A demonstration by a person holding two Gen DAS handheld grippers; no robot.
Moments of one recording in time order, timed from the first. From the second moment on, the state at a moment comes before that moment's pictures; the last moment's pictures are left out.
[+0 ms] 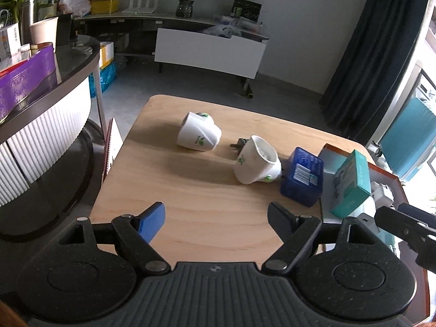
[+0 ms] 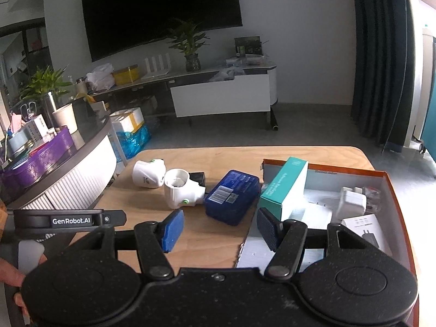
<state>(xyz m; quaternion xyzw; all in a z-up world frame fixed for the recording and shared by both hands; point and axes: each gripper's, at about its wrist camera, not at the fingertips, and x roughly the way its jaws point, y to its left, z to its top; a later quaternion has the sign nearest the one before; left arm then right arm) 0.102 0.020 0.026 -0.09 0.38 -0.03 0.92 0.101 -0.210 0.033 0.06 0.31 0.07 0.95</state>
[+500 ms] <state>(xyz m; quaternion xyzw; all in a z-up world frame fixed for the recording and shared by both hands) 0.117 0.033 0.022 -0.09 0.38 -0.01 0.92 0.112 -0.193 0.026 0.04 0.32 0.09 0.94</state>
